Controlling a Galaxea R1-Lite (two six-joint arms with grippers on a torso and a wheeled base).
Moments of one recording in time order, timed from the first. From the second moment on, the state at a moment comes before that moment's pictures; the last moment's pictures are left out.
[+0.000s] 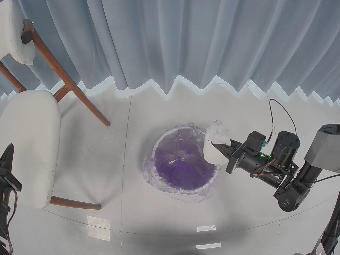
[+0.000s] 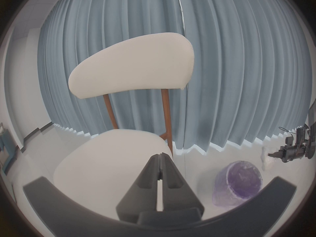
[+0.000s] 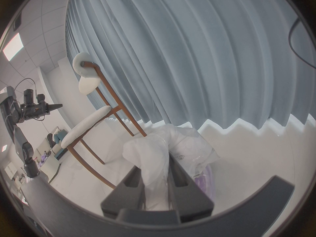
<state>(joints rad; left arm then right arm) 0.02 0.87 -0.04 -1.03 0.14 0.01 0.46 2.07 -0.55 -1.54 0.32 0.04</state>
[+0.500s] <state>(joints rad) -0.10 0.40 -0.02 -0.36 0.15 0.04 0.53 2.25 -0.70 -1.54 0.32 0.05</state>
